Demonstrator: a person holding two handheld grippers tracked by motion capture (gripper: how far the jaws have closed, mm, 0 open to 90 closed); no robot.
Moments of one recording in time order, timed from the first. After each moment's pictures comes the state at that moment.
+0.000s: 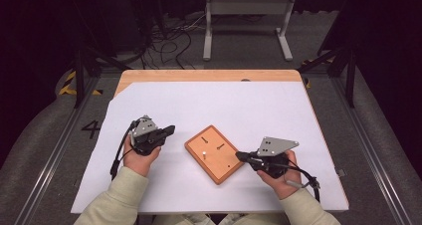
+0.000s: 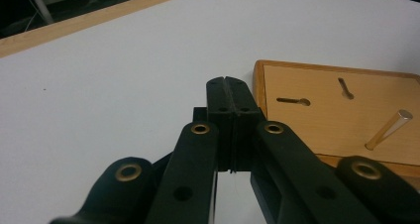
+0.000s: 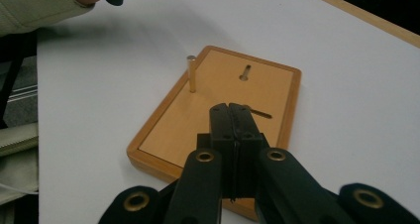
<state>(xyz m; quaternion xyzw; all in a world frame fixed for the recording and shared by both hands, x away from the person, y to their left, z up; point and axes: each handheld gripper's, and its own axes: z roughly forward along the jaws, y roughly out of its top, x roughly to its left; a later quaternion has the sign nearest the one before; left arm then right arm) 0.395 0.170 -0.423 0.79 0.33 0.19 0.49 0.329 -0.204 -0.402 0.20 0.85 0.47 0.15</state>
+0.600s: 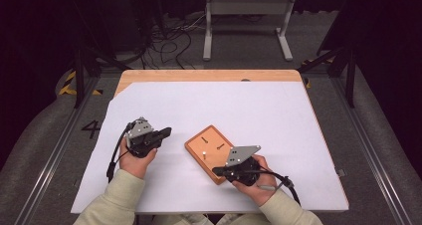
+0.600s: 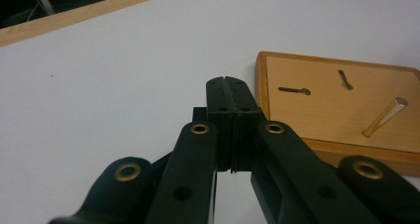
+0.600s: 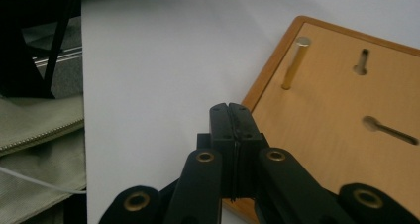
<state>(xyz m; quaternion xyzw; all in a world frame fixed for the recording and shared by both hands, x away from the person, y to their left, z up) 0.388 0.180 -0.424 0.79 0.34 0.18 0.48 0.326 -0.139 -0.427 0.16 0.89 0.41 0.07</state>
